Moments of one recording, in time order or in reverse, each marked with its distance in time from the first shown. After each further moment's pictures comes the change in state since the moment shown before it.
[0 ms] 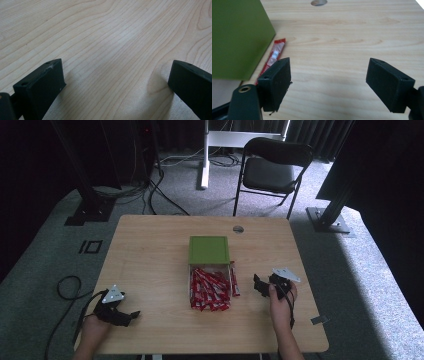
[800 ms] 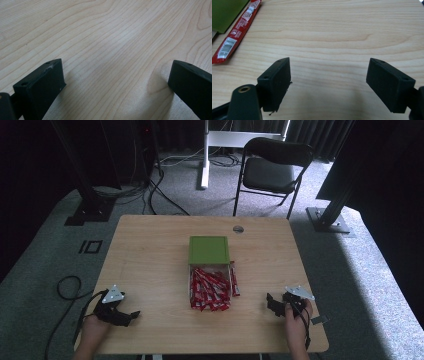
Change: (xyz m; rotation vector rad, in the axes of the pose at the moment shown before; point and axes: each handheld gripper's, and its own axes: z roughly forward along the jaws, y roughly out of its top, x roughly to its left) left arm 0.000 0.000 0.000 0.000 0.000 0.000; right arm -0.031 -0.044 -0.036 0.107 -0.051 -0.004
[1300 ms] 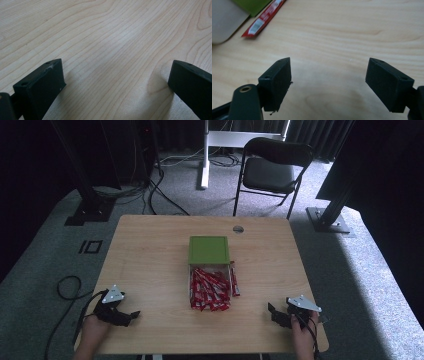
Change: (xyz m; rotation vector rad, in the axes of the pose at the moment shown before) left arm 0.000 0.000 0.000 0.000 0.000 0.000; right arm -0.010 -0.024 -0.021 -0.052 0.135 -0.113
